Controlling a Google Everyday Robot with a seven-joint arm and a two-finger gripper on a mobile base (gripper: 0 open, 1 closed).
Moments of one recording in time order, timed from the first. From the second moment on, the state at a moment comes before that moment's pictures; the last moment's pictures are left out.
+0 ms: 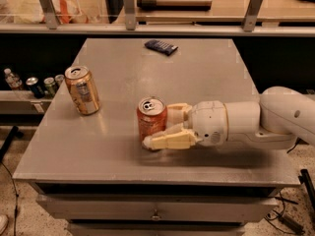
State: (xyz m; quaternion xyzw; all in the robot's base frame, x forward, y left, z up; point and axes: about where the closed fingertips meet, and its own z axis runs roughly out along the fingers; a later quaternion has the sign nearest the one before) arm 0.445 -0.010 0.861 -0.49 0.59 0.45 0.47
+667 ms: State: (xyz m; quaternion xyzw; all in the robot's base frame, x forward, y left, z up) arm 0.448 -0.013 0.860 -0.48 0.59 0.45 0.47
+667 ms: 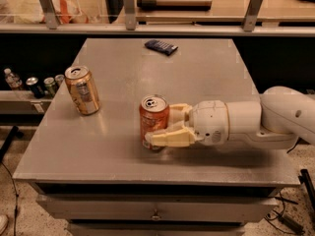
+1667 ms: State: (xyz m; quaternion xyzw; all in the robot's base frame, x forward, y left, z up) arm 0.470 -0.046 0.884 -0.49 0.60 0.41 0.49
